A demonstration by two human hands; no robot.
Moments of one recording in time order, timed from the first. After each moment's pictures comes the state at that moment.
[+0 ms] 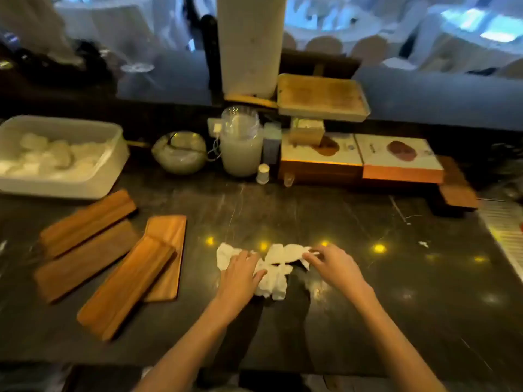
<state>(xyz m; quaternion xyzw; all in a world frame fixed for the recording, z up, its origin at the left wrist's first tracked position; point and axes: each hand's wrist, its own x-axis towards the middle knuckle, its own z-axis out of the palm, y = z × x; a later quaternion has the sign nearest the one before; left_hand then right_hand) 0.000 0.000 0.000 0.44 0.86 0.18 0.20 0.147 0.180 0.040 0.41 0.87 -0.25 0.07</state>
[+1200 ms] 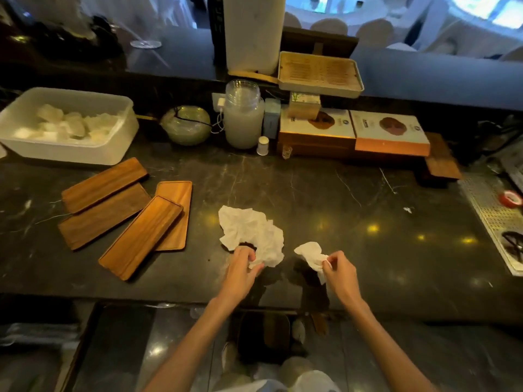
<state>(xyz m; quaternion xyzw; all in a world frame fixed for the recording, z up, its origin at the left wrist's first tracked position) 0.083 -0.073 -0.021 0.33 0.82 0.39 0.25 0.268 0.109 -0.030 0.52 0.76 -0.38 -0.09</state>
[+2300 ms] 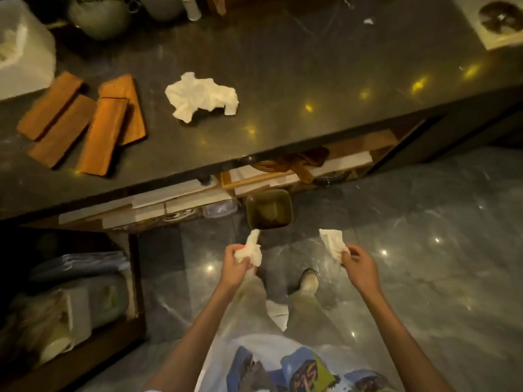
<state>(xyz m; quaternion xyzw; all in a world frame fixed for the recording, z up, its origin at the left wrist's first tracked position) 0.324 -0.306 -0.111 0.10 0.81 0.35 0.45 0.580 -0.156 -0.117 0.67 0.53 -0.50 -0.10</state>
